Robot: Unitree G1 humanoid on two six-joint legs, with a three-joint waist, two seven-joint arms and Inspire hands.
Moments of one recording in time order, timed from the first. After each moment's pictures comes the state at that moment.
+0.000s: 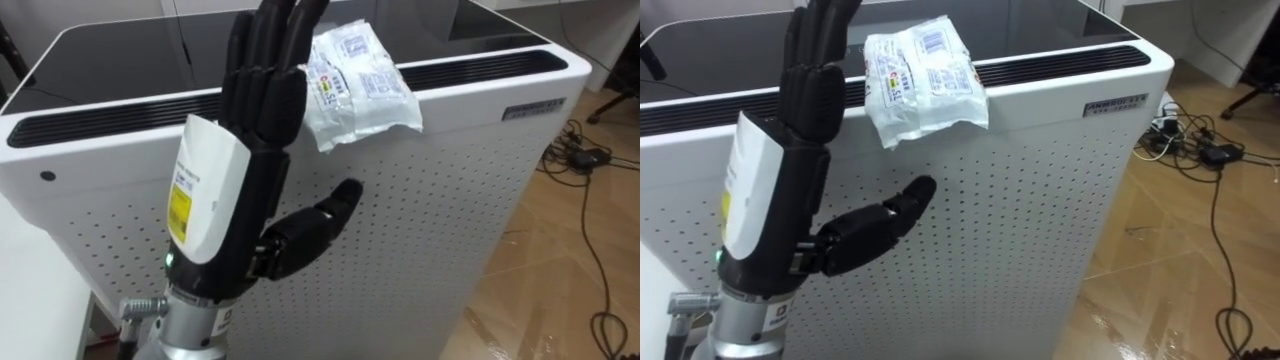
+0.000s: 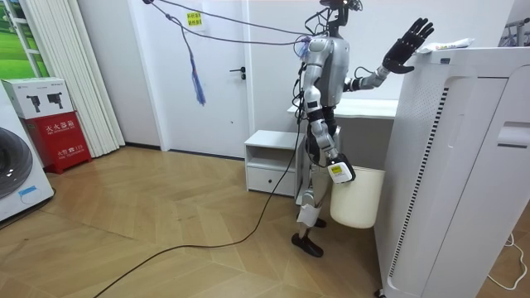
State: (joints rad) left arm -0.09 0.35 -0.32 -0.27 0.74 -0.41 0.61; right arm 0.04 -0.29 0.31 1.06 0.35 -0.14 0.21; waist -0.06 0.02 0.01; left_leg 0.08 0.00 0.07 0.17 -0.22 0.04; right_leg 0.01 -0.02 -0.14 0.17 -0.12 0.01
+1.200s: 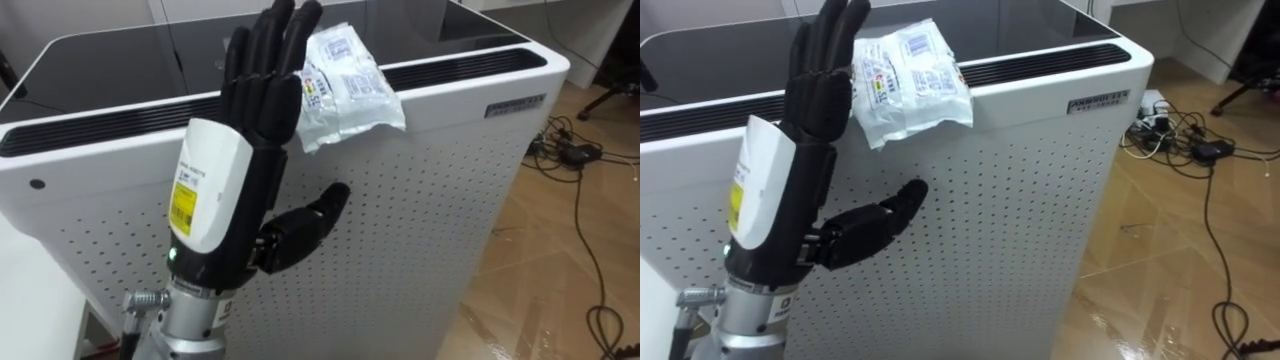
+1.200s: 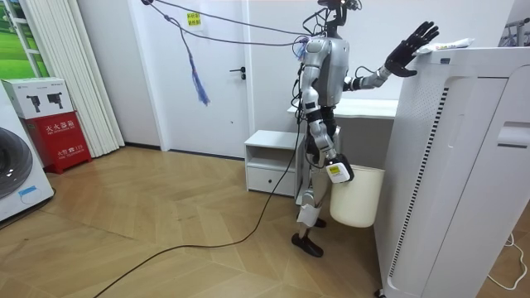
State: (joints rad) left arm -0.10 0.36 -0.32 -0.25 0.74 -0.33 0.58; right arm 0.04 -0.28 0.29 1.05 0.34 -0.11 0.22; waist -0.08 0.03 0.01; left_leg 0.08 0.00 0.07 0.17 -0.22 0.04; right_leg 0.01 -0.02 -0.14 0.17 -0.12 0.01
